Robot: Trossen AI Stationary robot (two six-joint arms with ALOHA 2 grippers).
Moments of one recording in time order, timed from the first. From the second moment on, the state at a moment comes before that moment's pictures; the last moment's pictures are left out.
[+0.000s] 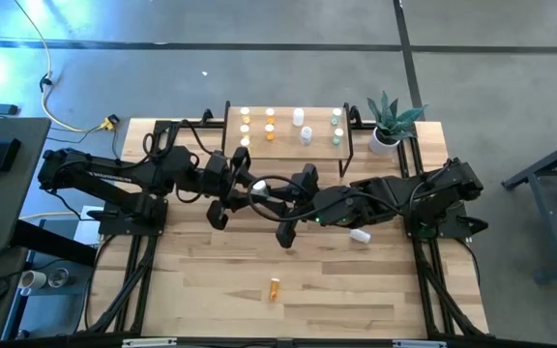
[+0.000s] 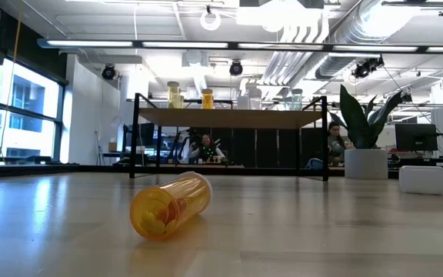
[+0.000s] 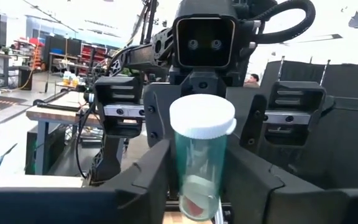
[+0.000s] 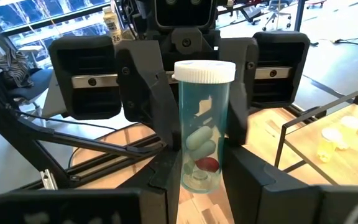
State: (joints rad) left arm 0.05 1.18 0.96 0.39 0.15 -0.21; right arm 0.34 1.71 1.88 -0.50 0.59 0.40
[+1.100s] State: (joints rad) left arm 0.05 1.18 0.96 0.25 0.04 -0.05; right arm 0.32 1.67 1.88 -0.71 0.57 0.45
